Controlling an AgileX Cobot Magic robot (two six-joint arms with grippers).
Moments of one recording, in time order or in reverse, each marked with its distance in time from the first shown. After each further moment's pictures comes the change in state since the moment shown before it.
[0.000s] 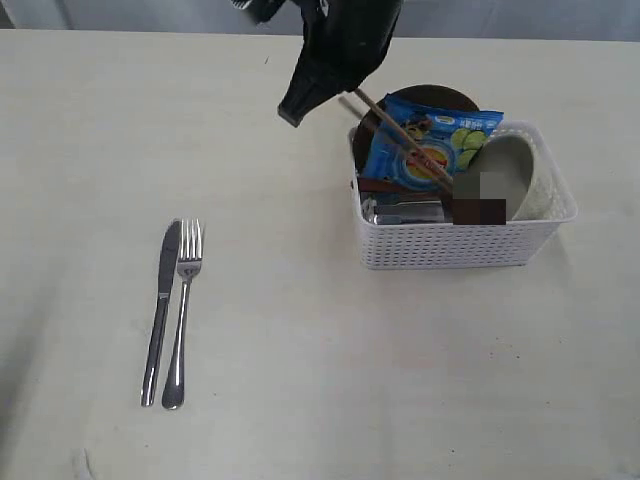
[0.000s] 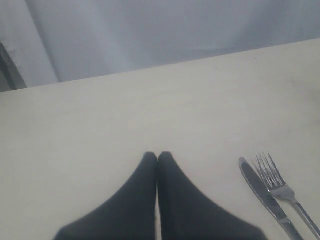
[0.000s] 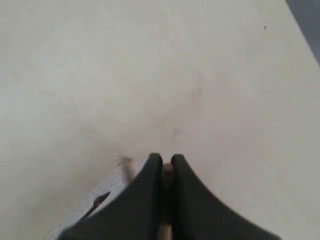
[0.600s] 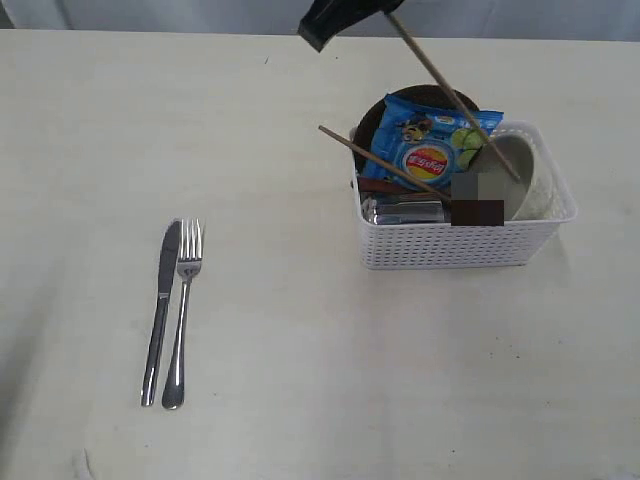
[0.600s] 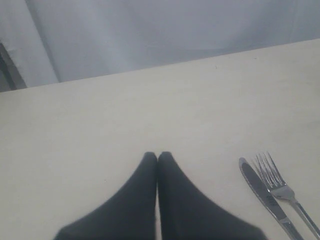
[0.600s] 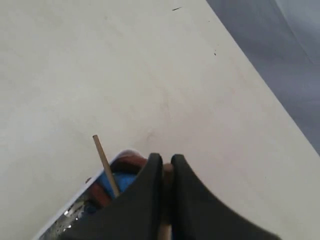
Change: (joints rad) left arm 0.000 0.000 0.000 0.000 0.000 0.000; right arm 0.000 -0.209 0.000 0.004 0.075 0.002
